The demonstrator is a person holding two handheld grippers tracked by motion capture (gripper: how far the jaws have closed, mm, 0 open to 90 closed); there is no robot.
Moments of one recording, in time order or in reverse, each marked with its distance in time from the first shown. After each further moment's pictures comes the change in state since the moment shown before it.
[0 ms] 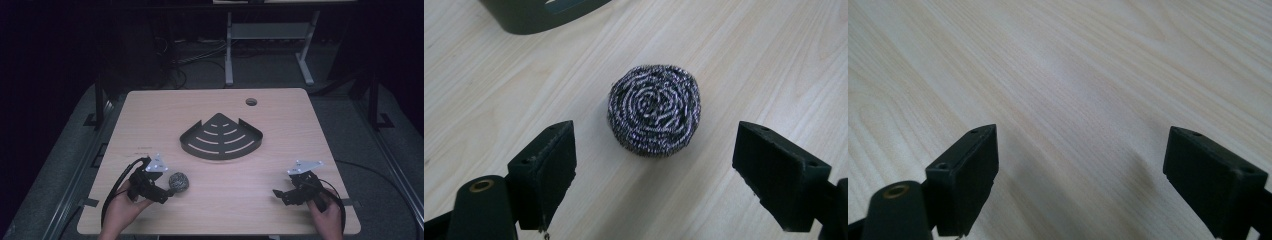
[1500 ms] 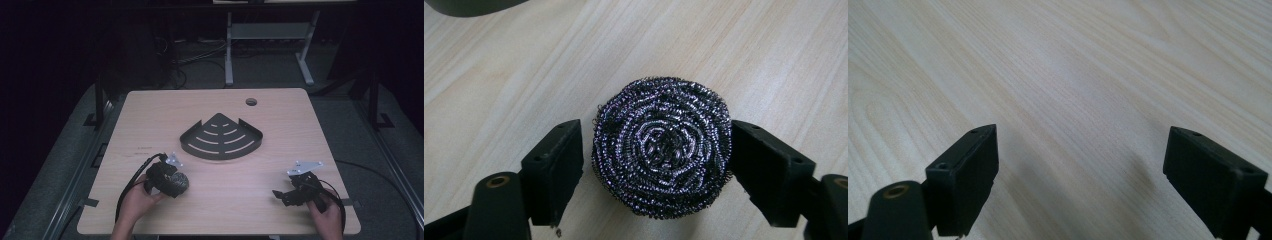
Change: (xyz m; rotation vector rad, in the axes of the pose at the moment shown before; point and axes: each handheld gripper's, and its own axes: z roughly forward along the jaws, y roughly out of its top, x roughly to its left) left arm 0.009 0.016 0.047 0.122 -0.064 -0.012; right arm 0.002 0.000 -0.001 0.001 0.005 -0.002
